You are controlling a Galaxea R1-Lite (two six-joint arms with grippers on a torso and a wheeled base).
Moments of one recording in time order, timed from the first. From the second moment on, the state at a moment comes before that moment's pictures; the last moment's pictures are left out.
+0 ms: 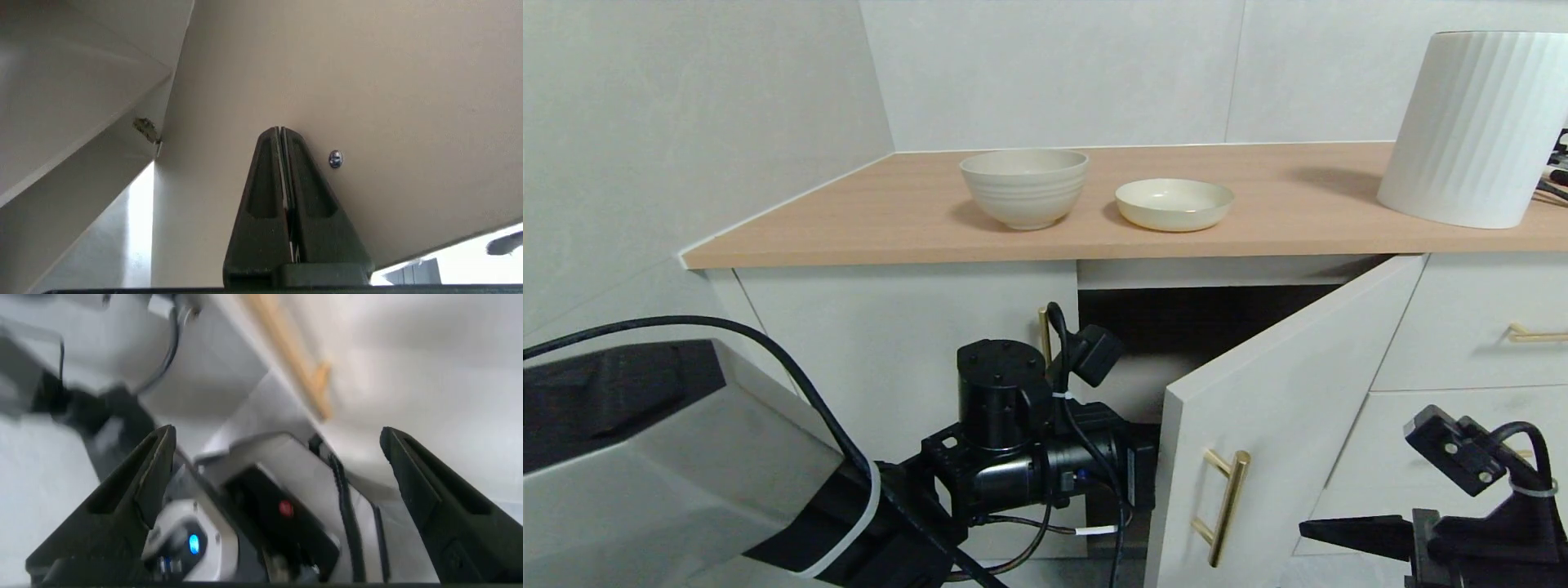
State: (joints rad) left arm -0.78 2.06 -0.80 -1.11 -0.50 -0.40; right arm 0.61 1.27 -0.31 -0.50 0.40 0.25
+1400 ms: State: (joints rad) left arm -0.80 2.14 -1.12 -0.79 -0.47 -0.42; right arm 0.64 1.18 -0.29 -0.49 0.40 0.24
